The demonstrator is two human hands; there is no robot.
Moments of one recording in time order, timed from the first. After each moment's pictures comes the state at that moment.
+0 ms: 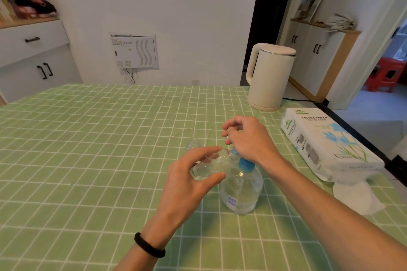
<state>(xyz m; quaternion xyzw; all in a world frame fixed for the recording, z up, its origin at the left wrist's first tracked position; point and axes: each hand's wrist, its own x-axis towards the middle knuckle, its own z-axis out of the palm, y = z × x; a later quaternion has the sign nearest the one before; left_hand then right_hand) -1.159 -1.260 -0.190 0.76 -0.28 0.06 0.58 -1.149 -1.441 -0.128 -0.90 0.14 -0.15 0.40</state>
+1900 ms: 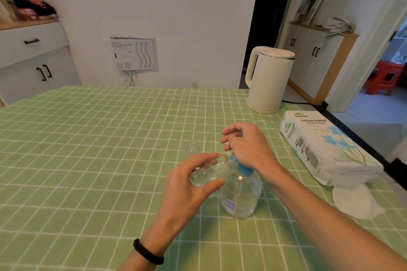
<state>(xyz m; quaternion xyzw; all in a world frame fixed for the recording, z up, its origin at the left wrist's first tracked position) -1.156 -1.261 -0.199 0.77 -0.28 0.06 0.58 -1.147 -1.446 -0.142 -0.87 0.15 -0.14 0.44</state>
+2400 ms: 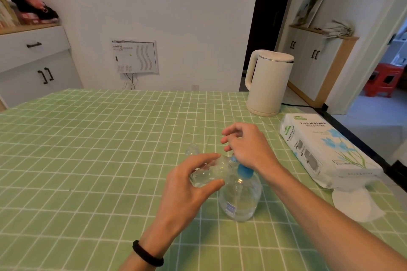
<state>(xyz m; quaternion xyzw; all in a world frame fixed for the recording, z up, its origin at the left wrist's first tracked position) -1.157 -1.260 -0.194 0.77 -0.28 0.06 0.58 -1.147 -1.445 -0.134 -0.87 0.16 -0.13 0.44</state>
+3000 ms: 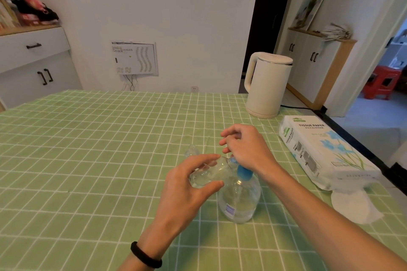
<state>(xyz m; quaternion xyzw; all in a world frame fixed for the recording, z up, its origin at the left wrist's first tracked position) -1.157 -1.260 -0.191 0.76 -0.28 0.07 0.58 -1.148 -1.442 -0.131 -0.87 0.15 -0.14 0.45</state>
